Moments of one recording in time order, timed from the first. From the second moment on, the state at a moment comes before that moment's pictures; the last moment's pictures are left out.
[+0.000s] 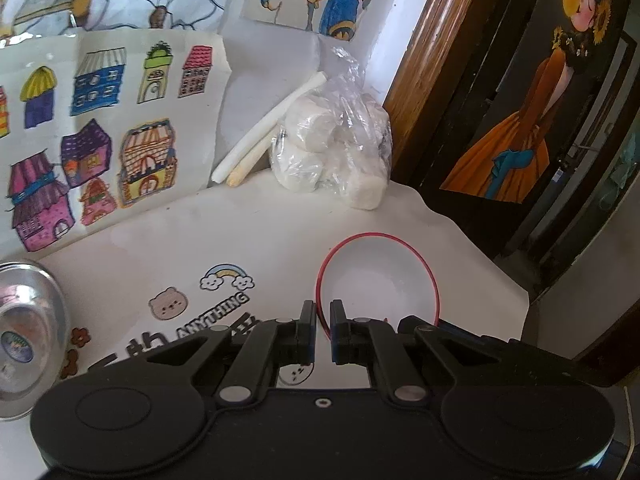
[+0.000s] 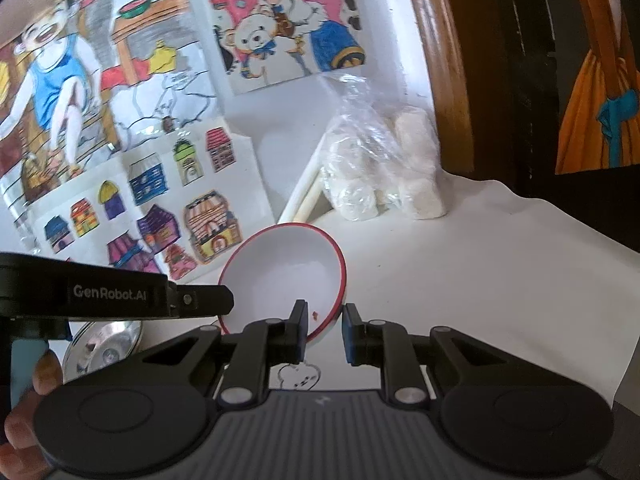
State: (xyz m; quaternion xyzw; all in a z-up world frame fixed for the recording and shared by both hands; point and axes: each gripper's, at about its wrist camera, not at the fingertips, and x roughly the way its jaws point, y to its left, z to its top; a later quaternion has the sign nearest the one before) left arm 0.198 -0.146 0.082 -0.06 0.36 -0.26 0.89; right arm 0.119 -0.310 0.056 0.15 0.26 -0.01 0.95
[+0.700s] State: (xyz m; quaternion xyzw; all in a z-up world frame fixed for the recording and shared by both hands) left arm 0.157 -0.066 0.072 -0.06 0.35 -0.25 0.90; right arm 0.089 -0.239 0.066 0.10 0.28 0.05 0.95
